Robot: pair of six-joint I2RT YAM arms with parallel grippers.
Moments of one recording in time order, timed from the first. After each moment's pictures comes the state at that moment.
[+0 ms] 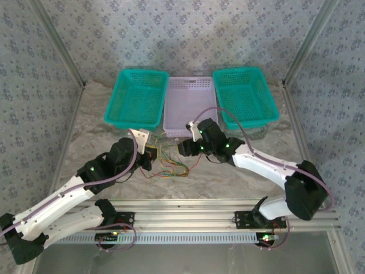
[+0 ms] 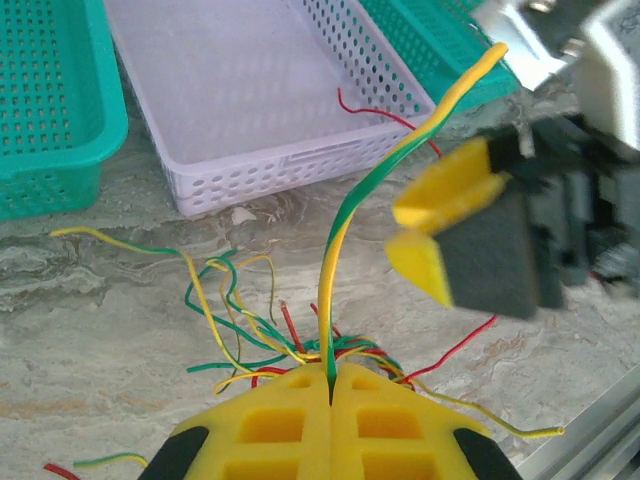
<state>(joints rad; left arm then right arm) -0.88 0.81 0.81 -0.56 -0.17 -0.46 0.77 1.35 0.88 -0.18 -0.27 0.37</state>
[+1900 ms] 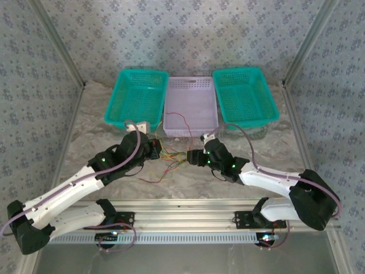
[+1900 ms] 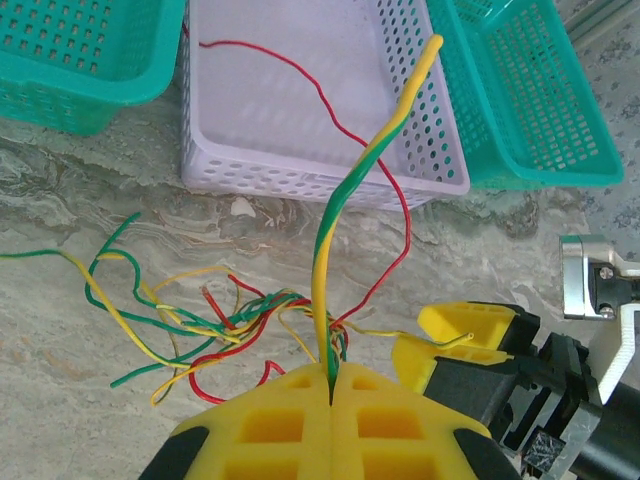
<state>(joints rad) -0.88 0.95 0.88 -0.54 -0.24 -0.85 0.83 1.27 0.57 0.11 0.06 0.60</state>
